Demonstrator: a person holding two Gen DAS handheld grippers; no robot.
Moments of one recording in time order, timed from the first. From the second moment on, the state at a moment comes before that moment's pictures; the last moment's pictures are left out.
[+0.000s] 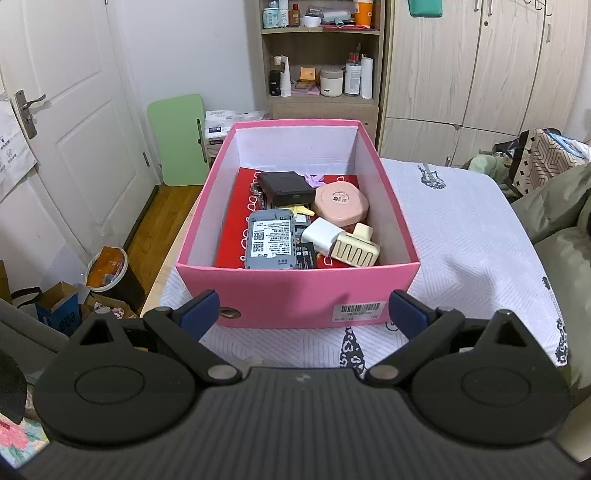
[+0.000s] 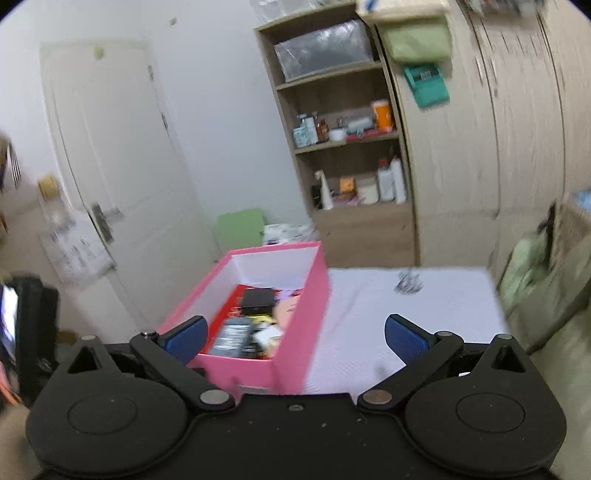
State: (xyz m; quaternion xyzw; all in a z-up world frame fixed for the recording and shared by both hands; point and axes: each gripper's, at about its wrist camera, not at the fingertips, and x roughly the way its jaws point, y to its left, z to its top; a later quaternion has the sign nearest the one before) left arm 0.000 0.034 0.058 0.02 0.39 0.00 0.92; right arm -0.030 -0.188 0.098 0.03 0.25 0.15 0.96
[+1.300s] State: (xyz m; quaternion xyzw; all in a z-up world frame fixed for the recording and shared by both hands) left arm -0.018 0.033 0.056 0.04 0.36 0.03 0.93; right arm -0.032 -0.175 0.077 0.01 0.32 0.01 0.95
